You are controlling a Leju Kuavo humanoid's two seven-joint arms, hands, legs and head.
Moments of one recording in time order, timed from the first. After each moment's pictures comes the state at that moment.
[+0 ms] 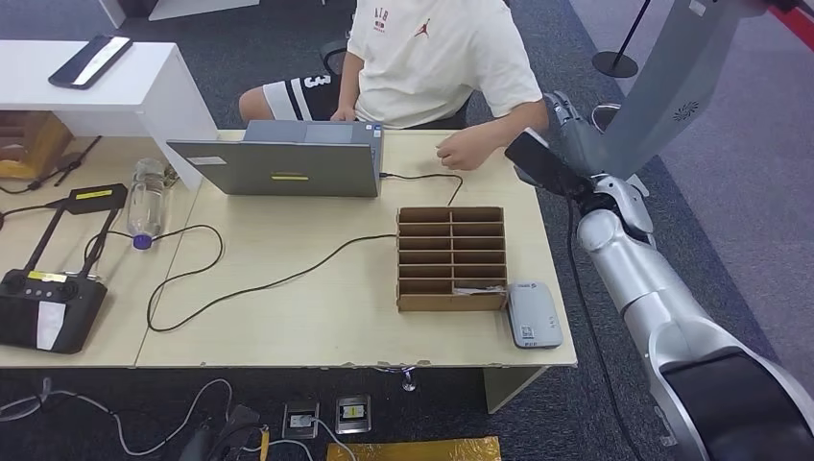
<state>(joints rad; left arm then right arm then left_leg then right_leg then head) -0.22 0.08 -0.84 -0.32 0.31 0.59 -0.27 -0.92 -0.21 0.38 -0.66 0.49 -0.24 -0.32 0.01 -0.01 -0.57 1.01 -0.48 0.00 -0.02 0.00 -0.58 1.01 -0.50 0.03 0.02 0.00</state>
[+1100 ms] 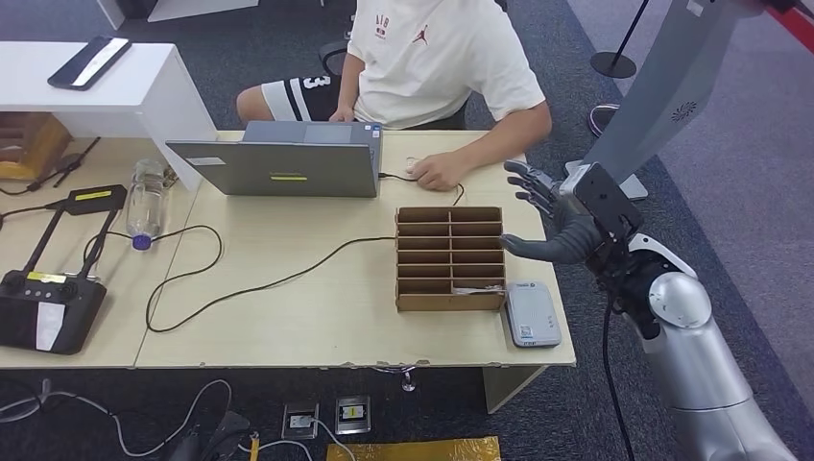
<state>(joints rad) -0.20 0.11 -0.84 -0.30 0.31 0.58 -0.28 -0.48 -0.37 0.23 -1.50 -0.19 0.32 0.02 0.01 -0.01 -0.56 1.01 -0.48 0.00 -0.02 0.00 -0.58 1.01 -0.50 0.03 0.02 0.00</state>
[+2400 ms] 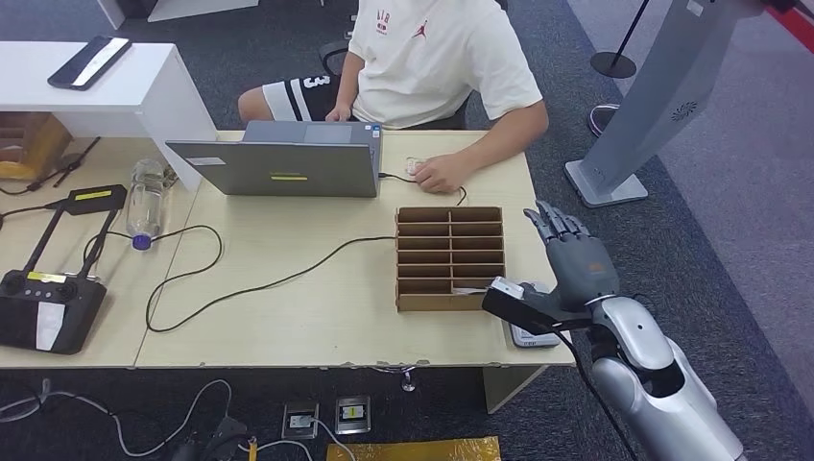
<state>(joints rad) -0.17 0.11 -0.79 -0.32 0.28 0.60 -0.27 -0.26 -0.42 0.37 -1.60 0.96 -0.03 0.02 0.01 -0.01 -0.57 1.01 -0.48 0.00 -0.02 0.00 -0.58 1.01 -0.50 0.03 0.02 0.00</state>
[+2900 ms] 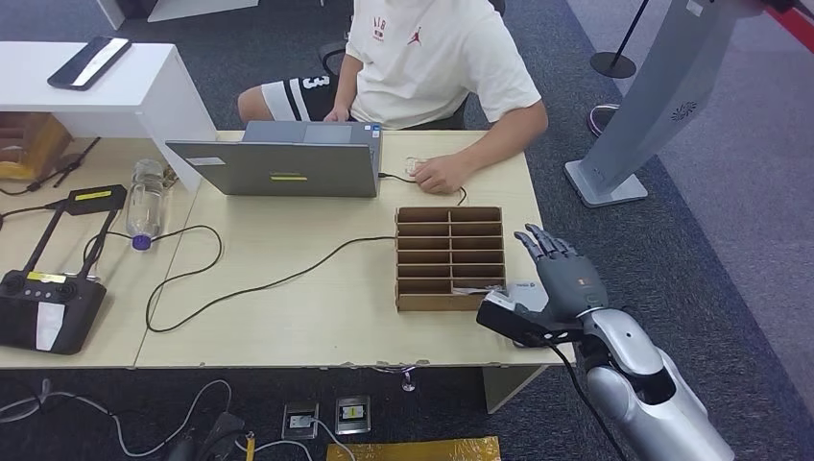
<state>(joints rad) -0.19 0.11 -0.77 -0.32 0.28 0.59 -0.26 -0.24 -0.41 0.38 -1.57 0.91 0.04 0.03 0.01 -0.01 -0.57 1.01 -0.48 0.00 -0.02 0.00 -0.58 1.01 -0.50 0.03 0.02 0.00</state>
